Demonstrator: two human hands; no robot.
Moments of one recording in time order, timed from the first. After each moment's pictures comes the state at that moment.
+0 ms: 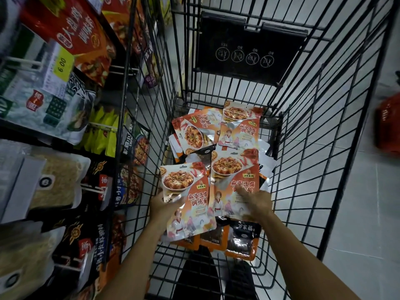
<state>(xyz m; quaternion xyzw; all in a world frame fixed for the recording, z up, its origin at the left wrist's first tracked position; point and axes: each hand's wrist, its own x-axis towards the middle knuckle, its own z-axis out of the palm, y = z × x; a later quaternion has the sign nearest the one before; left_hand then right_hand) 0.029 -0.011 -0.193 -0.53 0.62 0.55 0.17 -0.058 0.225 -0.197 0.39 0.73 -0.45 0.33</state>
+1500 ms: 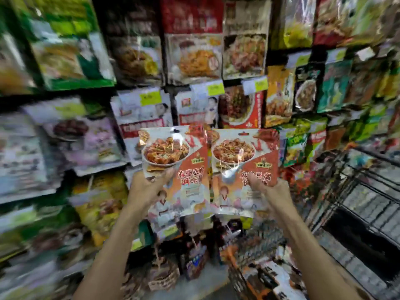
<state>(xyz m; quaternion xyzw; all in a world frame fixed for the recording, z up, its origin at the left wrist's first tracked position) 0.376 0.018 0.310 -0.41 0.62 0.44 -0.51 0.099 0.111 0.282 -0.36 0.59 -0.65 0.32</state>
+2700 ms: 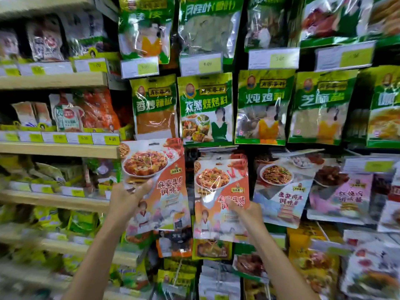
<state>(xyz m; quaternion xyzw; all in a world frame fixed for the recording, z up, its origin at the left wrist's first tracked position) 1.003 0.071 0.394 -0.53 0.48 0.15 -0.68 0.736 -0.029 0.340 -0.52 0.42 -0.53 0.53</state>
